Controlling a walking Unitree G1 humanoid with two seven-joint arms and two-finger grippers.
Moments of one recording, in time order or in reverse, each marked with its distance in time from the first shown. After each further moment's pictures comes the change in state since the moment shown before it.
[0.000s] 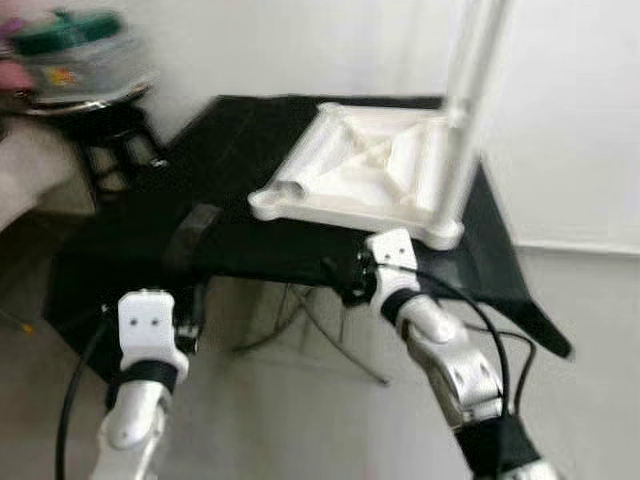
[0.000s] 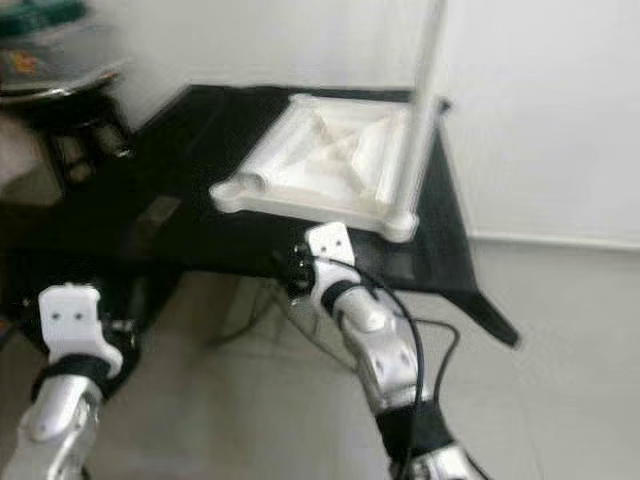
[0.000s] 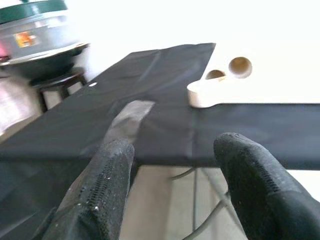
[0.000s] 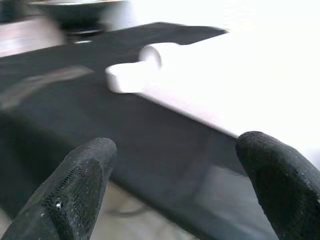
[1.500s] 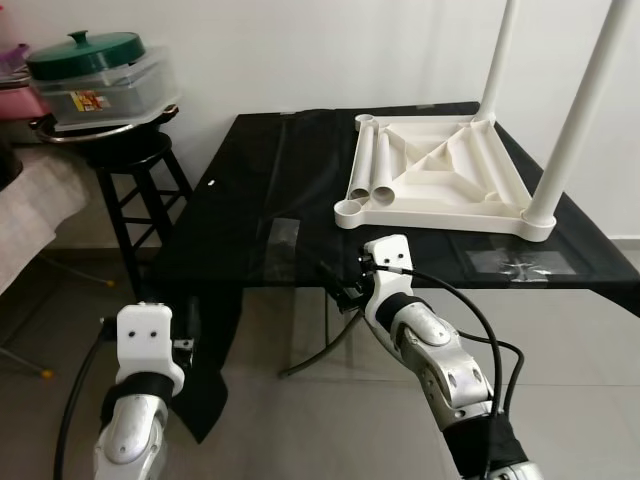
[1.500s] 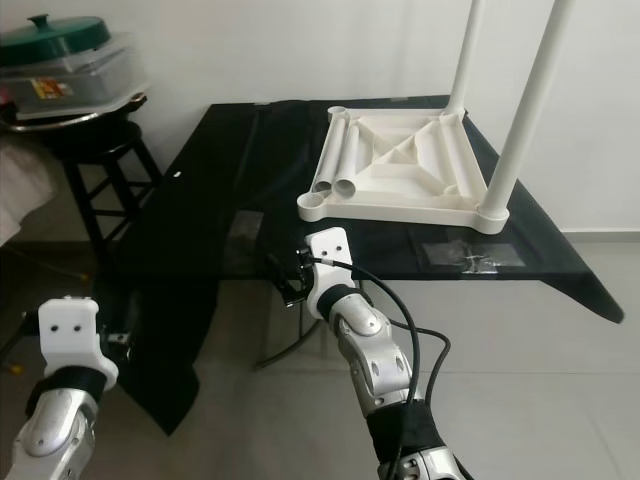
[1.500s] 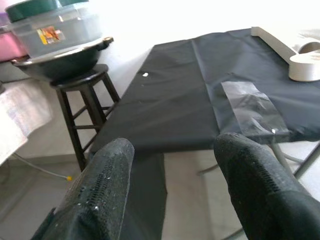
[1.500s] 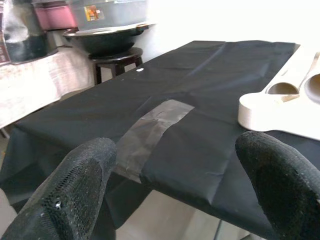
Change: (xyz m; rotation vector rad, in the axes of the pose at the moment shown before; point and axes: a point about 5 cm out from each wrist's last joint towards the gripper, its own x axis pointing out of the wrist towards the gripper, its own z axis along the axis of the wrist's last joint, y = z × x) left arm -0.013 0.004 -0.011 0.032 0.046 0.017; right arm 0.011 0.012 -0.003 0.069 -0.042 0.078
